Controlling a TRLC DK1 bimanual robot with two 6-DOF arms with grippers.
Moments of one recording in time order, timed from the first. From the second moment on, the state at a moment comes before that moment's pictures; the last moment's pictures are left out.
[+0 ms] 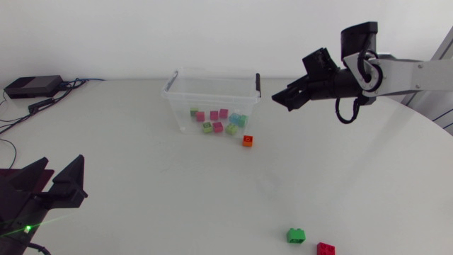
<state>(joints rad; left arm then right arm) 0.10 0.06 0.08 -0.11 0.06 -0.05 0.12 1.75 1.20 -0.09 -0.47 -0.40</state>
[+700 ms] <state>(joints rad) 0.10 0.06 0.08 -0.11 0.06 -0.05 0.22 2.13 1.20 -0.09 -0.53 -0.63</state>
